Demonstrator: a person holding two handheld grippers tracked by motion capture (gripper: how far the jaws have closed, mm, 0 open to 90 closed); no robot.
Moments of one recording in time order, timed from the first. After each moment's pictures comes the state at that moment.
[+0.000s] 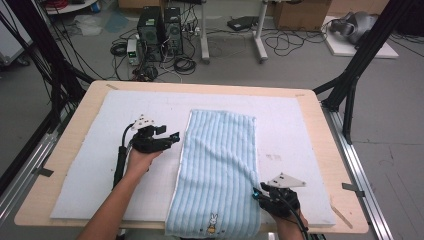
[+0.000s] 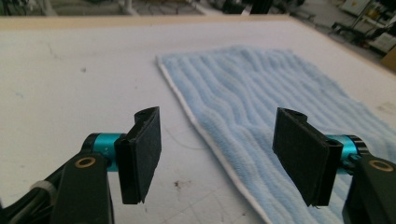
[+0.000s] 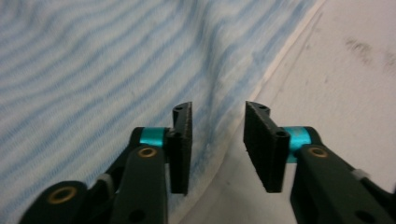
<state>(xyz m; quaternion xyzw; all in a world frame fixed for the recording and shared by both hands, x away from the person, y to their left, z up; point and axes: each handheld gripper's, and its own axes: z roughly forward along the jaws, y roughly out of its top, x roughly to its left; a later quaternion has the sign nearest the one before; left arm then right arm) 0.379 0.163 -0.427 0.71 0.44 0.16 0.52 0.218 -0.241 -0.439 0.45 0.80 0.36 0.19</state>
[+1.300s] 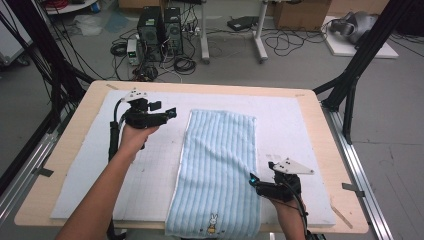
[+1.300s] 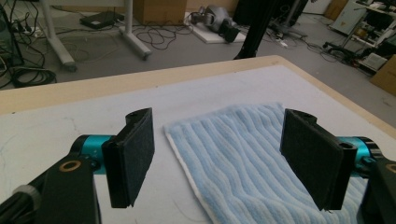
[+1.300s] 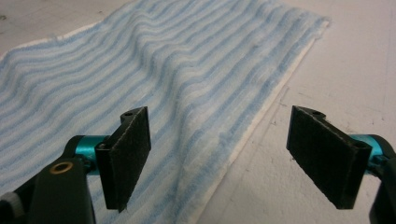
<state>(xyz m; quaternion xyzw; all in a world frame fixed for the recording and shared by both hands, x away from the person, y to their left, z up) 0.405 0.171 -0.352 0.70 0.42 0.17 0.55 0.249 -0.248 -0.423 0.44 0.76 0.43 0.22</state>
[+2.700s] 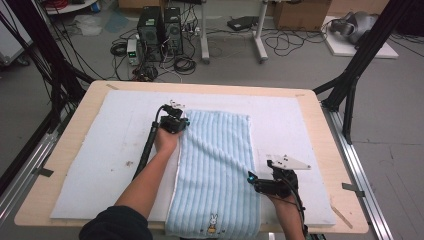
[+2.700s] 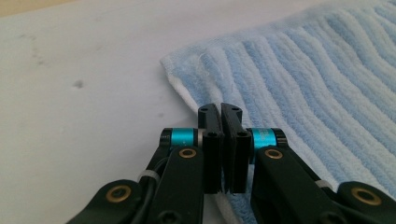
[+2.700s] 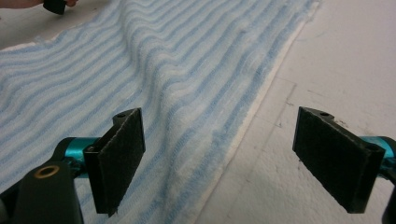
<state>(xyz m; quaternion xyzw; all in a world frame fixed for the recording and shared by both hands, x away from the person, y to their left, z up) 0.466 0.107 -0.447 0.77 0.48 0.21 0.37 0.265 -0.249 -0.436 0.44 0.76 0.43 0.20</state>
